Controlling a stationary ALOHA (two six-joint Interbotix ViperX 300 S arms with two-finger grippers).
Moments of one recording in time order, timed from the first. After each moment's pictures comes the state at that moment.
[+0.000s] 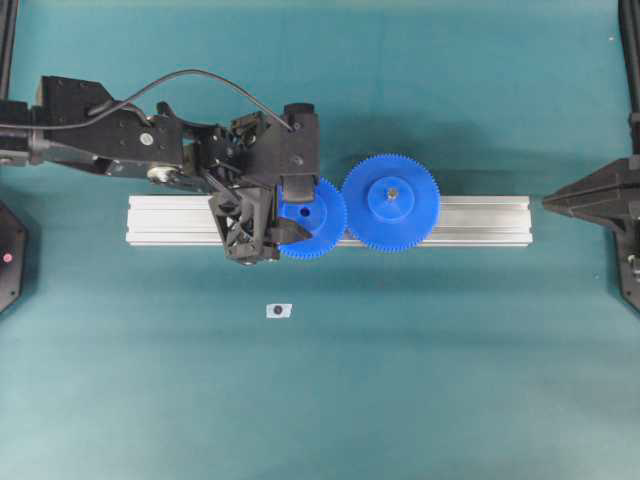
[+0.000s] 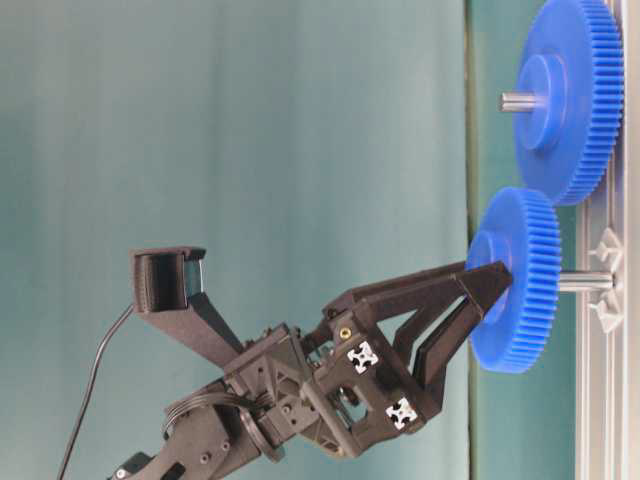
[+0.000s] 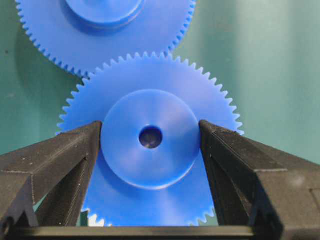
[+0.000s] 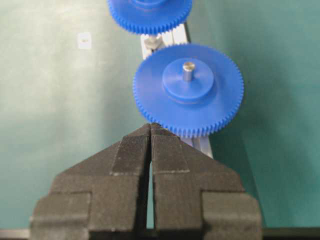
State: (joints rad) left arm 0.13 0.03 0.45 0.02 0.53 0.11; right arm -0.09 -1.14 1.20 0.02 0.37 0.04
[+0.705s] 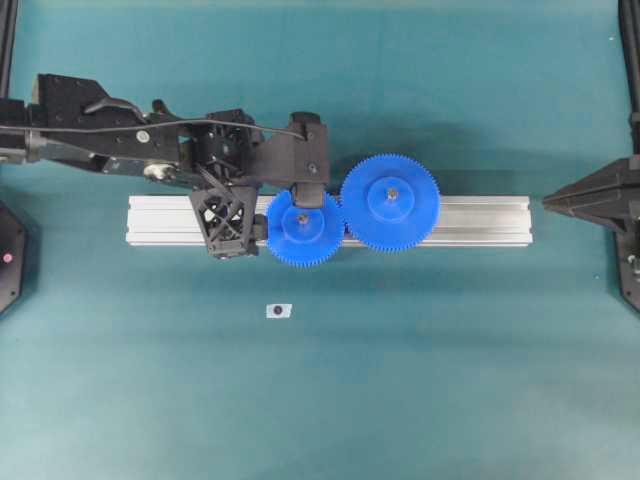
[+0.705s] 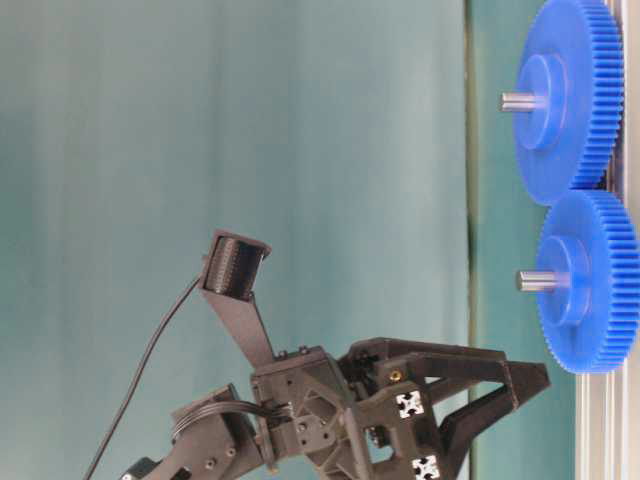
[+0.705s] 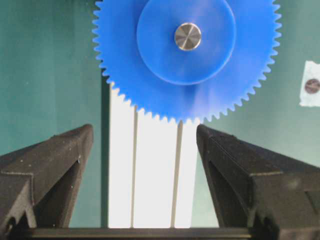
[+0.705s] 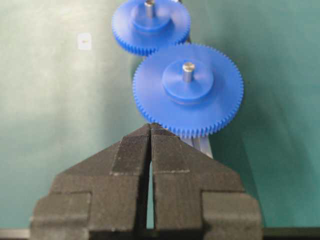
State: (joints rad) left arm 0.14 0.02 0.47 0.02 0.53 0.10; right arm -0.09 -1.14 1.20 0.02 0.37 0.04
